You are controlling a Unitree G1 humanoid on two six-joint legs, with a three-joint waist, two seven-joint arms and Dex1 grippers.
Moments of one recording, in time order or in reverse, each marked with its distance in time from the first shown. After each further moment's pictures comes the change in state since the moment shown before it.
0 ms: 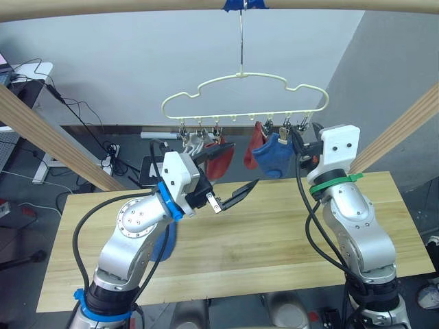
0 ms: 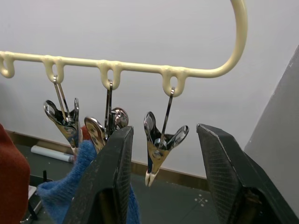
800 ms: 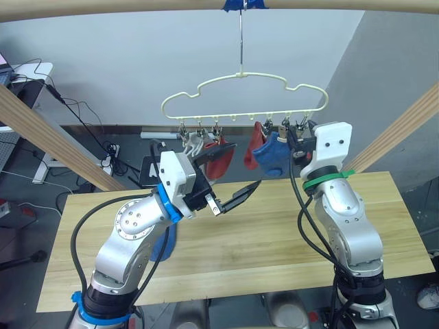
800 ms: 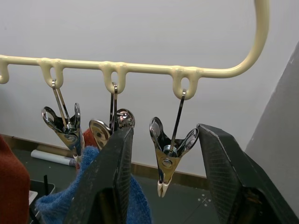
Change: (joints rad) left arm 0.011 0.003 0.002 -0.009 -0.020 0.010 0.011; right arm -0.031 0.076 -0.001 0.059 -0.057 -0.016 0.017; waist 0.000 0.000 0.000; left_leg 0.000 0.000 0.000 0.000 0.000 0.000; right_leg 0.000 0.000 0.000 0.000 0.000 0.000
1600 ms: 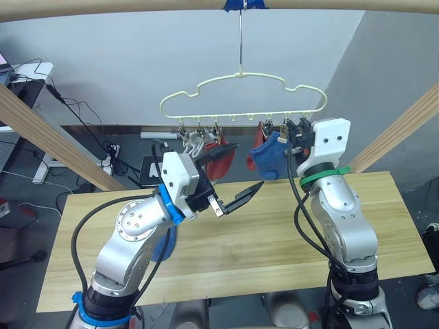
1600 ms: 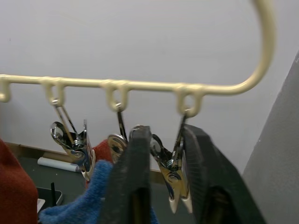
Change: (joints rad) left arm 0.000 -0.001 -0.017 -0.026 0.015 0.017 0.010; right arm -0.026 0.041 -0.017 0.012 -0.012 -0.005 0.013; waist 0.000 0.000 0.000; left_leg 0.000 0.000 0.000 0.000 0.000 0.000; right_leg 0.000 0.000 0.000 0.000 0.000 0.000
